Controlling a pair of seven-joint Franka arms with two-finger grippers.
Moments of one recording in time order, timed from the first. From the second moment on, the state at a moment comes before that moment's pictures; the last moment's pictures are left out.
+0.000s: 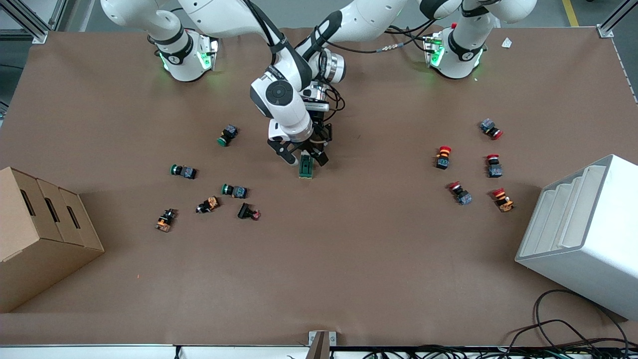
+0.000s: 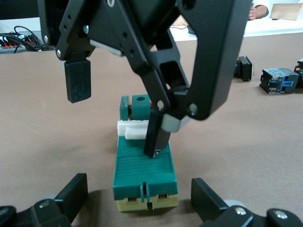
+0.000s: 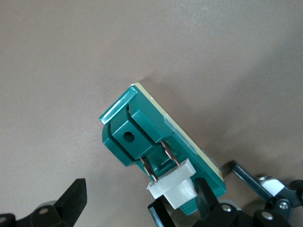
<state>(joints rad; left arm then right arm) -1.01 0.84 -0.29 -1.90 1.92 1.96 -2.60 0.87 0.52 -0.01 -2.00 0.23 2.70 1.48</state>
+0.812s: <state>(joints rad) -1.01 0.84 -0.29 -1.90 1.92 1.96 -2.60 0.79 0.58 -0.02 -1.81 0.23 2.58 1.46</state>
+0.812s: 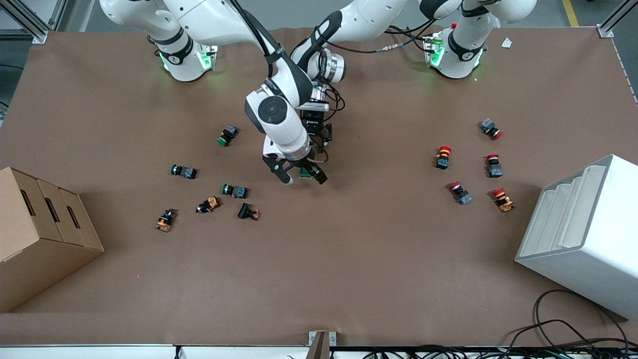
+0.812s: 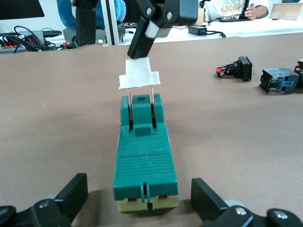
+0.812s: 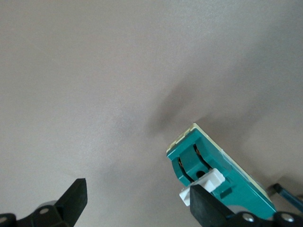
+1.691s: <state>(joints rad) -1.01 0.84 -0.29 -1.90 1.92 1.96 -2.60 0.78 0.63 -0.03 -1.76 0.23 2.59 1.39</state>
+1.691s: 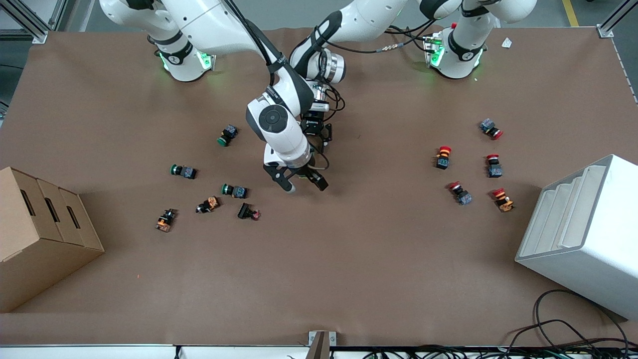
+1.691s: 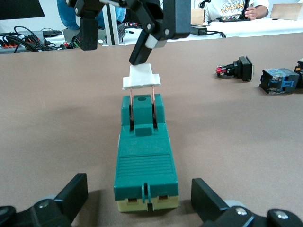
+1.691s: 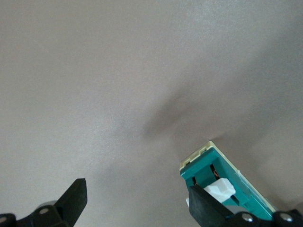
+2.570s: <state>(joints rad) -1.01 0.84 -0.29 -1.90 1.92 1.96 -2.60 0.78 0.71 -0.03 -1.75 0.23 2.70 1.36</state>
